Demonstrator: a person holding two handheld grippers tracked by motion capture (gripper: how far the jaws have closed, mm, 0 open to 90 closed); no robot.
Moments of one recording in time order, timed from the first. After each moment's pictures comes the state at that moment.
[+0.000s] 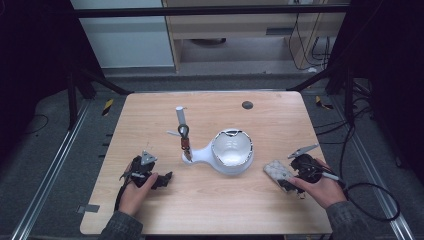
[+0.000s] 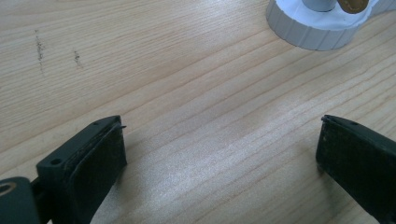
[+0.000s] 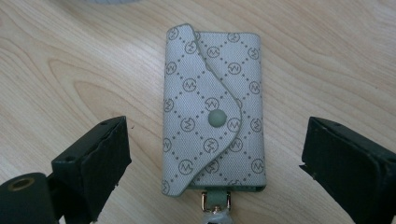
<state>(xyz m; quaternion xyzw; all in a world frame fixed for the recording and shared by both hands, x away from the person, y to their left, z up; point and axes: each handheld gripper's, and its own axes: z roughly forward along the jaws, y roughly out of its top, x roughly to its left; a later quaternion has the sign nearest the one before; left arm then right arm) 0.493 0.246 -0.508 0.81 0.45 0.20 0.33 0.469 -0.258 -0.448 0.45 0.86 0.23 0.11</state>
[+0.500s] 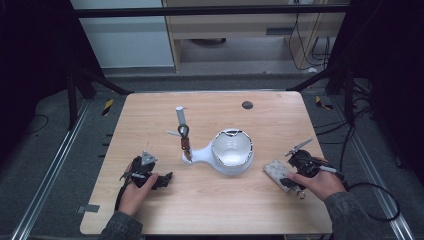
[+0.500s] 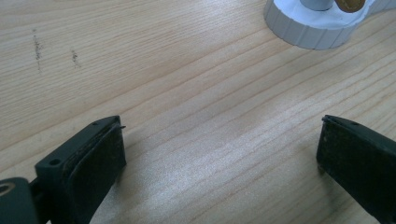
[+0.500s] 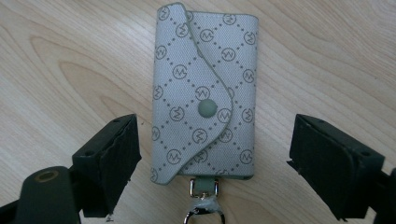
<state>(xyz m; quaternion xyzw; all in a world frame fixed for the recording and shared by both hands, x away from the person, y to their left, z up) 0.493 0.246 -0.508 0.81 0.45 0.20 0.33 0.483 -0.255 -0.444 0.44 0.88 0.16 0.09</state>
